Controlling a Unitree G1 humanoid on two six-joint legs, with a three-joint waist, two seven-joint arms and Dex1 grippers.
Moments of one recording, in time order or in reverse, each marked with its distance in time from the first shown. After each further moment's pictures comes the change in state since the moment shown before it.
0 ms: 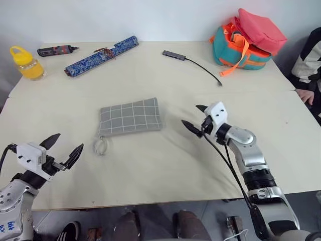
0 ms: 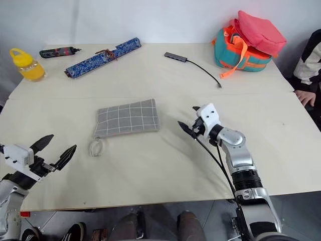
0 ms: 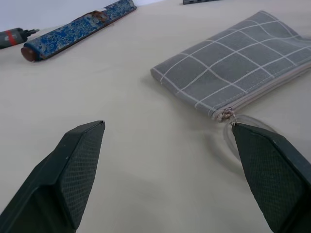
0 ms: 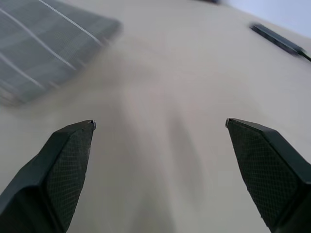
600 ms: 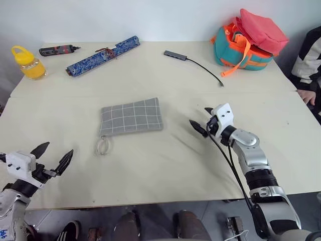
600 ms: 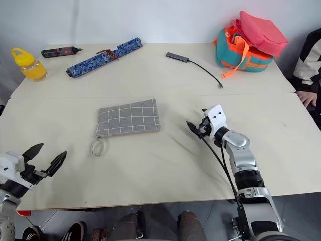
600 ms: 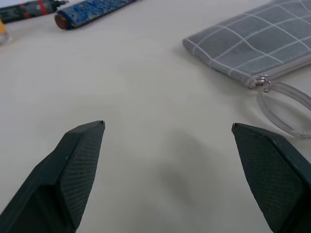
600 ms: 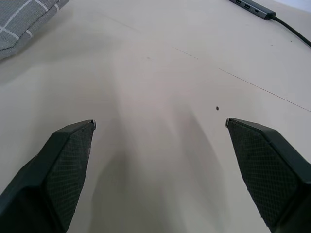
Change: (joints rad) left arm 0.055 -0.001 0.054 0.071 -0.022 0.000 0.003; right arm -0.015 -0.031 -0.070 0.168 -0.008 -0.042 -0.076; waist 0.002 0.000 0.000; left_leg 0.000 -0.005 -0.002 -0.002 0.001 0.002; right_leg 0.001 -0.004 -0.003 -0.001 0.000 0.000
